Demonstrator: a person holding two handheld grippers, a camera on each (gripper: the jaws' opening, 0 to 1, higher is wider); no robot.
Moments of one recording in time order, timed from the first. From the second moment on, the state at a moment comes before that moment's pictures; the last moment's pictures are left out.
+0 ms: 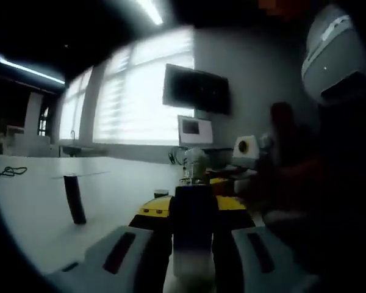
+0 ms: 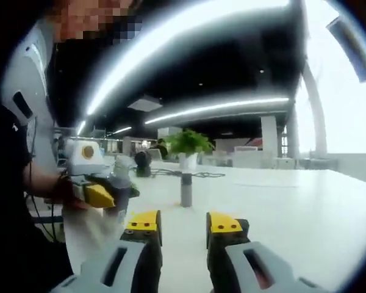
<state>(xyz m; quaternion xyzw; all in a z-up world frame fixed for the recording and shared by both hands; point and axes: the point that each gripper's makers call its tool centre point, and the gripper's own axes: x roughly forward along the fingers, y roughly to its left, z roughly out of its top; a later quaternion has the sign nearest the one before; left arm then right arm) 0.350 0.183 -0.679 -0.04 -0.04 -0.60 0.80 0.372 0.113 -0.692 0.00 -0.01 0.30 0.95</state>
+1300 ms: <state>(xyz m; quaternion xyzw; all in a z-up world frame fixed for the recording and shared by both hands) 0.344 0.181 -0.680 -0.03 -0.04 -0.61 0.79 0.368 0.153 -0.657 0.04 -0.03 0.33 0.94</state>
